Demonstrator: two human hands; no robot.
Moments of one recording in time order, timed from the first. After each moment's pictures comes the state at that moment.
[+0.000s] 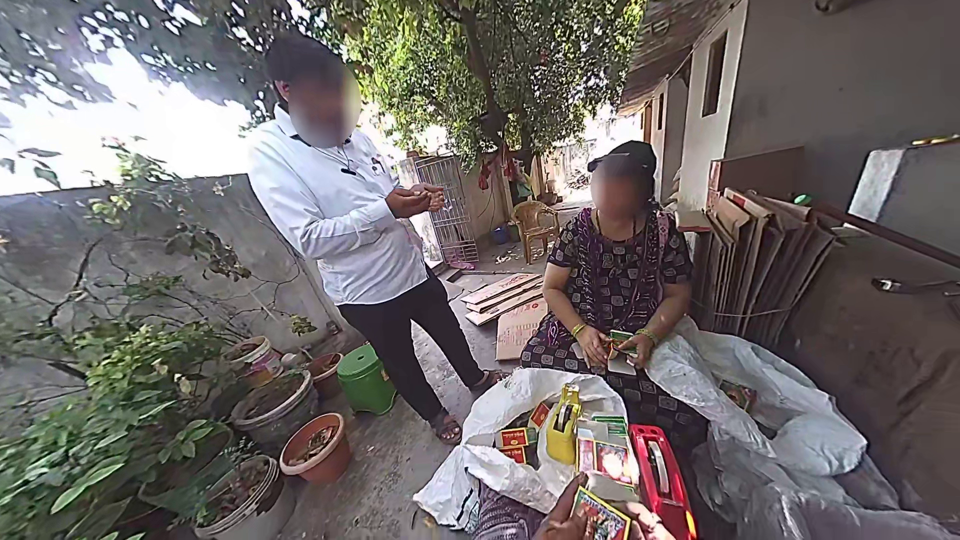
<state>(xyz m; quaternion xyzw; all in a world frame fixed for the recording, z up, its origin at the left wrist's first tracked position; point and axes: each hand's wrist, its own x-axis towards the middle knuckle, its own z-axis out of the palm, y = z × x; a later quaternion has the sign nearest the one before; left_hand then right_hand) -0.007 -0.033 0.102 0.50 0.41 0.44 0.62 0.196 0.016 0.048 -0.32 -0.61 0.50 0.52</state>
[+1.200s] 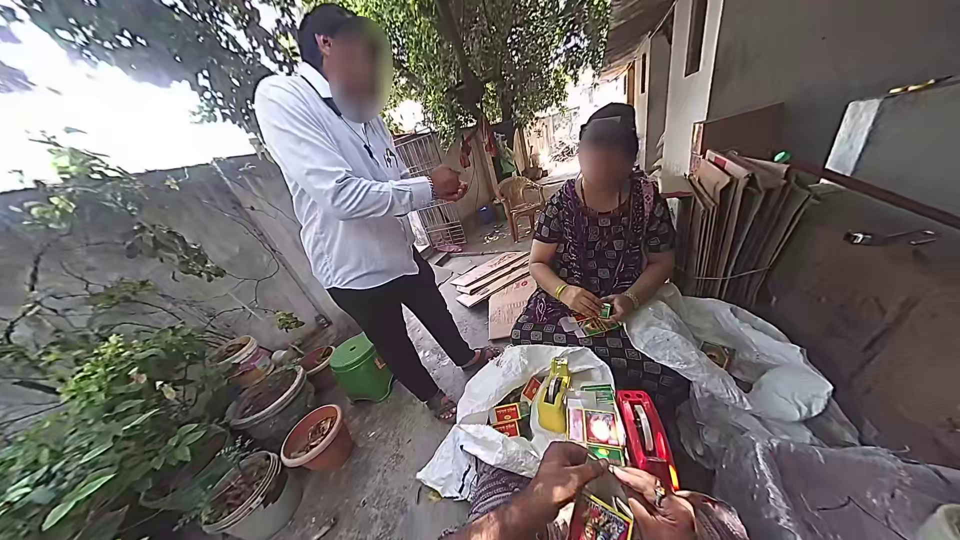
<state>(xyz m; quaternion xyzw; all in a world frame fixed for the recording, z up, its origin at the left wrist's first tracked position) 0.010 0.022 0.119 0.57 0.48 0.39 0.54 0.198 0.012 0.050 -0.34 -0.65 0.24 0.64</state>
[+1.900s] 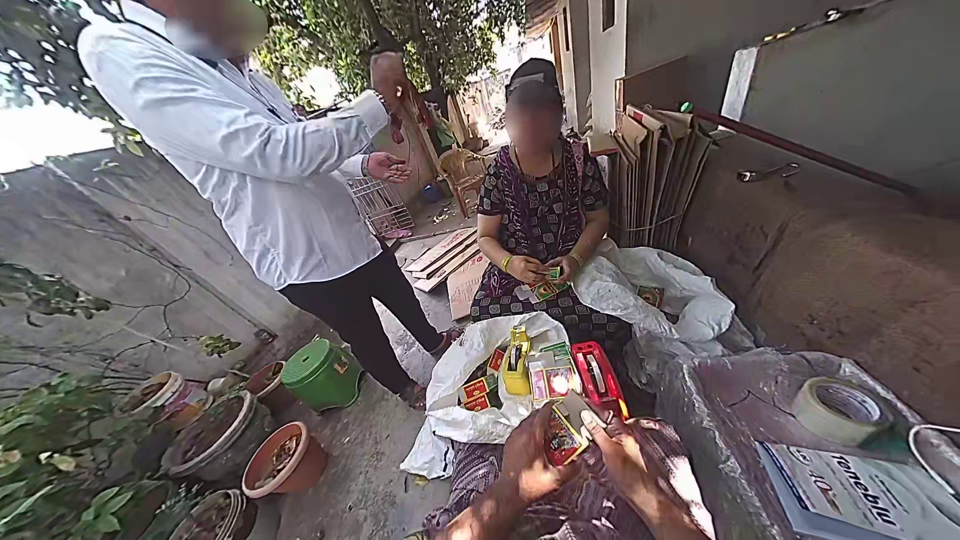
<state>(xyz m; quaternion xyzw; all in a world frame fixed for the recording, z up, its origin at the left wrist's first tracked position) 0.011 -0.001 0.104 0.78 0.57 0.21 0.17 0.196 0.009 0.072 -0.43 -0.46 0.49 0.61</state>
